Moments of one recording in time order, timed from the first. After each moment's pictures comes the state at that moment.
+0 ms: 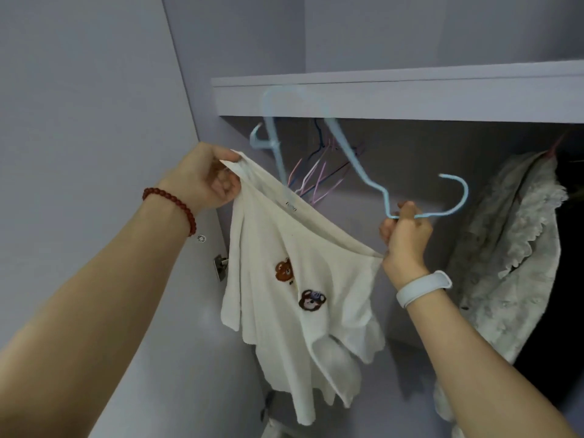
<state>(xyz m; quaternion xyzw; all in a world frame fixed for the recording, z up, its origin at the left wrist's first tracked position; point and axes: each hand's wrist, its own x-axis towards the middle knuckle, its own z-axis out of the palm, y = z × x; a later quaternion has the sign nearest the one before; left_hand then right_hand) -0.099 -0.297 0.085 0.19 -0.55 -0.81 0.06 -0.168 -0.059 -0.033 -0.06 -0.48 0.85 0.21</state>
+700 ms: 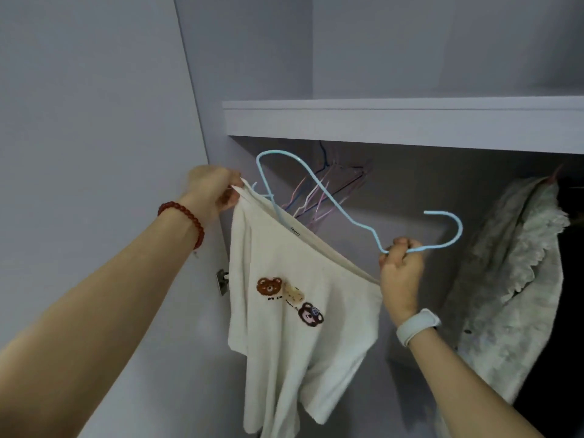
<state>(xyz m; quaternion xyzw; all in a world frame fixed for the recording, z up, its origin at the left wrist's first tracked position) -0.113 -0.298 0.078 0.20 -0.63 -0.72 0.20 -0.161 -0.057 -0.071 0.03 -0.63 0.72 0.29</state>
